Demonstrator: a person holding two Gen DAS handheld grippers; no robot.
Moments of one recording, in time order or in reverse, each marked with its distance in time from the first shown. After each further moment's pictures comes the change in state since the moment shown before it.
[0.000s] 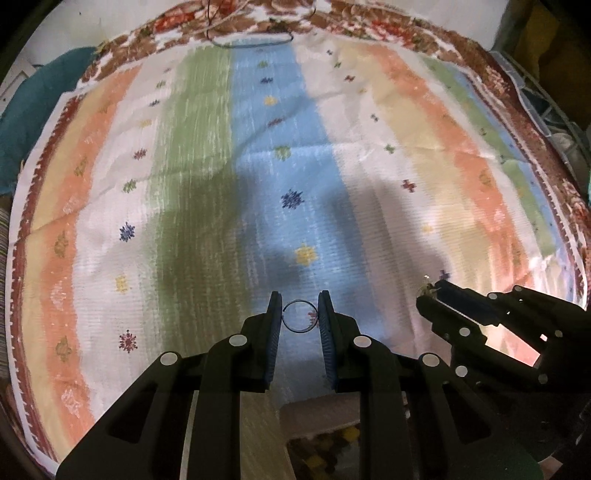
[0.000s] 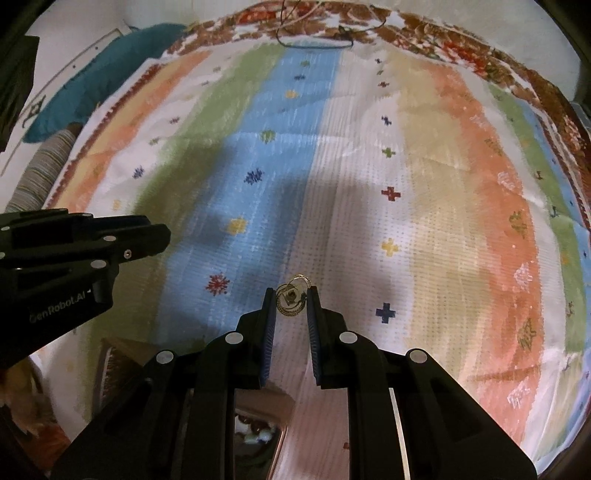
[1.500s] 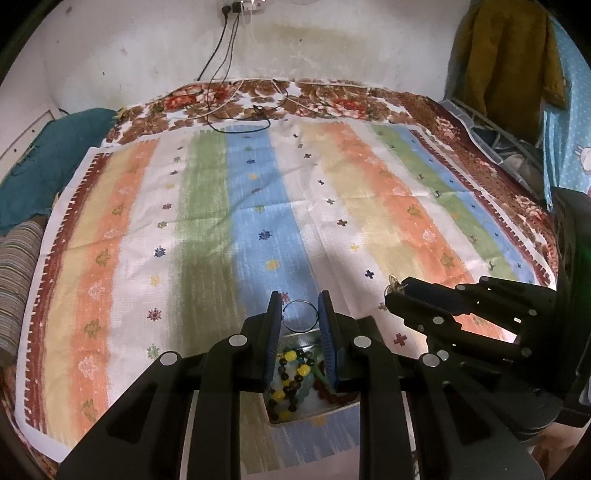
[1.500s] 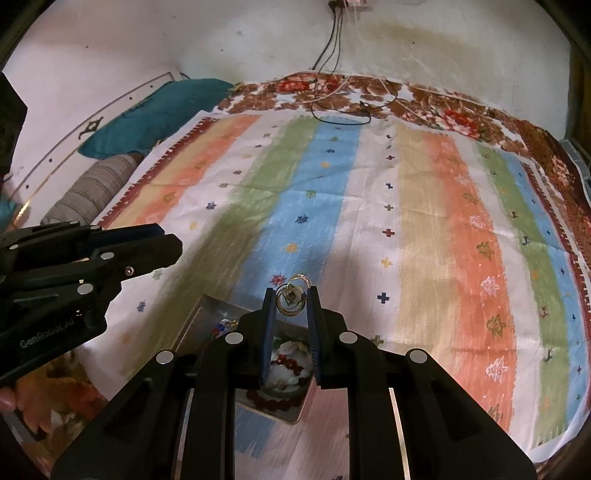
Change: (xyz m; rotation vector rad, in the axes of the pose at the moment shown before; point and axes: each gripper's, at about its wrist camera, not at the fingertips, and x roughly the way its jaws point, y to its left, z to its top) left arm -0.120 -0.034 -0.088 0.049 -0.317 -0.025; right arm -0.112 0.021 -0.062 -0.082 -0.254 0.072
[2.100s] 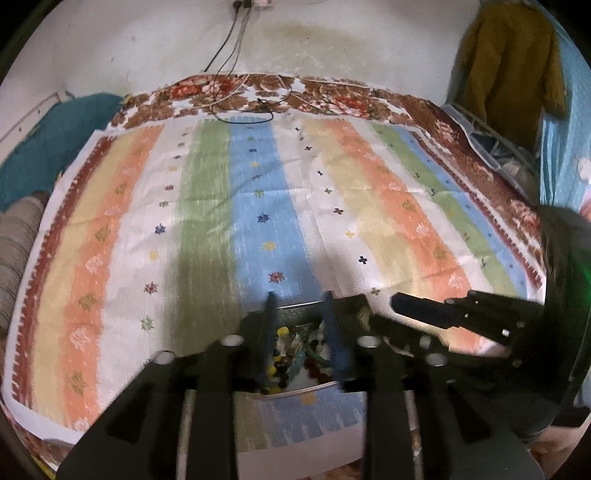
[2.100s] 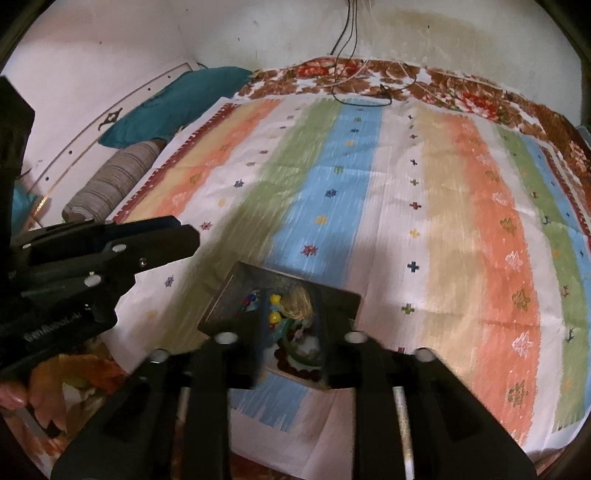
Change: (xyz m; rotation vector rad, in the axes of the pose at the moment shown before) left arm -0.009 0.006 -0.021 -0.074 0.006 -0.023; right arm -0.002 0.012 -0.022 0.014 0.055 0.090
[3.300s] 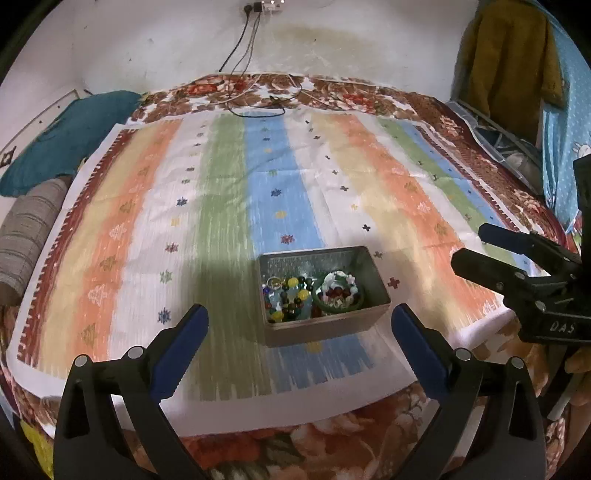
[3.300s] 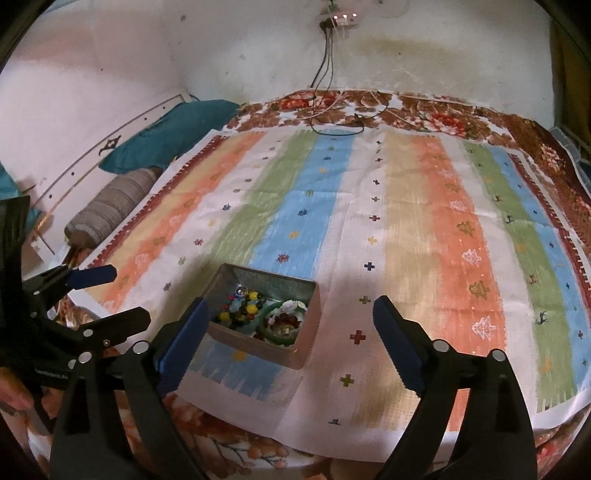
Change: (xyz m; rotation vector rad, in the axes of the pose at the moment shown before) left arm -0.038 -0.009 -0.063 0.013 -0.014 0.057; right arm -0.066 -0.026 -0.035 0.007 -0.132 -0.039
